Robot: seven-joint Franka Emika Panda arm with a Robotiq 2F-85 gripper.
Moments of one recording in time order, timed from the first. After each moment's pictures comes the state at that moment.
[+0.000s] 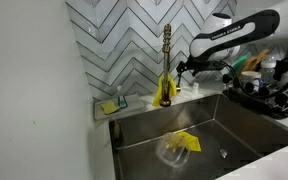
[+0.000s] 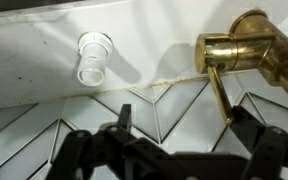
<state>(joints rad) 0.38 0.53 0.20 -1.45 -0.07 2.51 0.08</state>
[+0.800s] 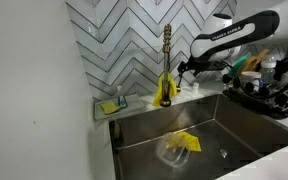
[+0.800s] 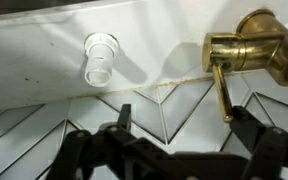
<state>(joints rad) 0.38 0.53 0.18 -1.45 -0.07 2.51 0.08</state>
